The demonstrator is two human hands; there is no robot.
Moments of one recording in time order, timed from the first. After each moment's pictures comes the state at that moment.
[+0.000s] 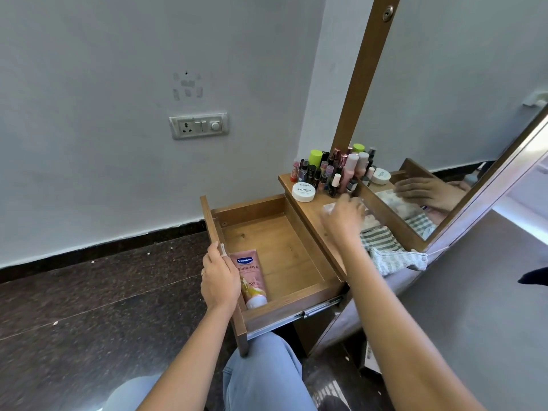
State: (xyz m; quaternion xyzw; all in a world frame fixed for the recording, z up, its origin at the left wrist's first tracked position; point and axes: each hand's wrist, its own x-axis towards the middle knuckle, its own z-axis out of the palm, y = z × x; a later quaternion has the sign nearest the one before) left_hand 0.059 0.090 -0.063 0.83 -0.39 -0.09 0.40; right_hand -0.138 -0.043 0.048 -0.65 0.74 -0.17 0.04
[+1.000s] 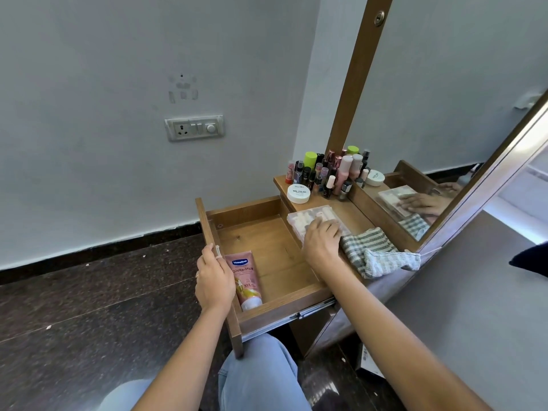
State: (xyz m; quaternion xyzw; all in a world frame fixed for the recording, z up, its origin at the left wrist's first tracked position) left_hand 0.058 0.091 -0.060 0.83 -0.38 -0.10 0.40; right_hand -0.116 -0.013 0.006 -0.72 0.69 0.05 -0.01
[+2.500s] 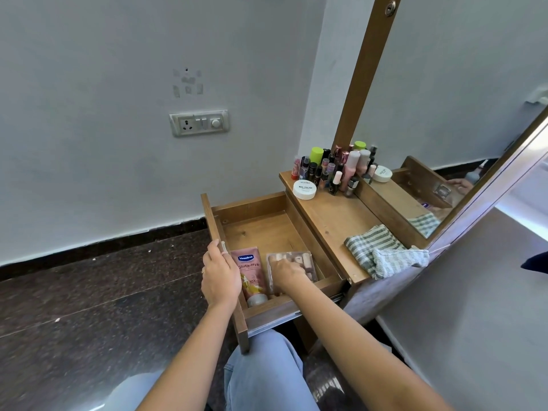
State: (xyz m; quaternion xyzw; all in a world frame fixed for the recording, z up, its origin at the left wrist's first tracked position) left_hand 0.057 0.091 -0.058 0.83 -0.37 -0.10 0.39; right_hand -0.060 0.025 -0.048 -0.78 0.57 0.21 0.13
